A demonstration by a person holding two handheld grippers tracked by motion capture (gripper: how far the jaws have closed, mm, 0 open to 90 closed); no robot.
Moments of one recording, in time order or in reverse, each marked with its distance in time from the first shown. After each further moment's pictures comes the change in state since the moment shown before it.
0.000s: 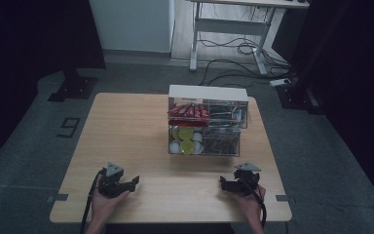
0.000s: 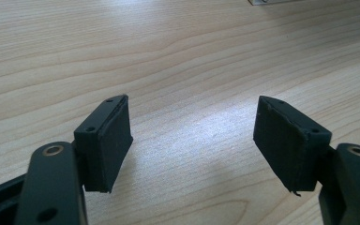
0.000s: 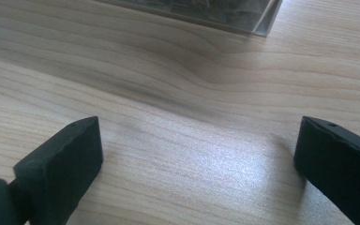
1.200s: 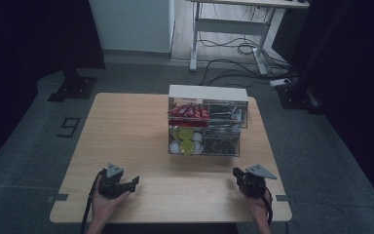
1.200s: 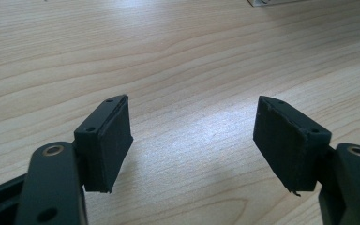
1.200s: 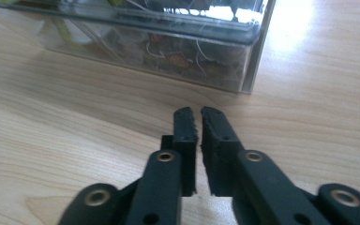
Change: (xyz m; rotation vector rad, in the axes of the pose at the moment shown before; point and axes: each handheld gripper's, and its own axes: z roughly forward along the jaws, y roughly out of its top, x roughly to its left) left arm -0.002 -0.001 -0.002 -0.010 0.016 0.007; right arm -0.010 -0.001 -0.040 -0.230 0.087 0.012
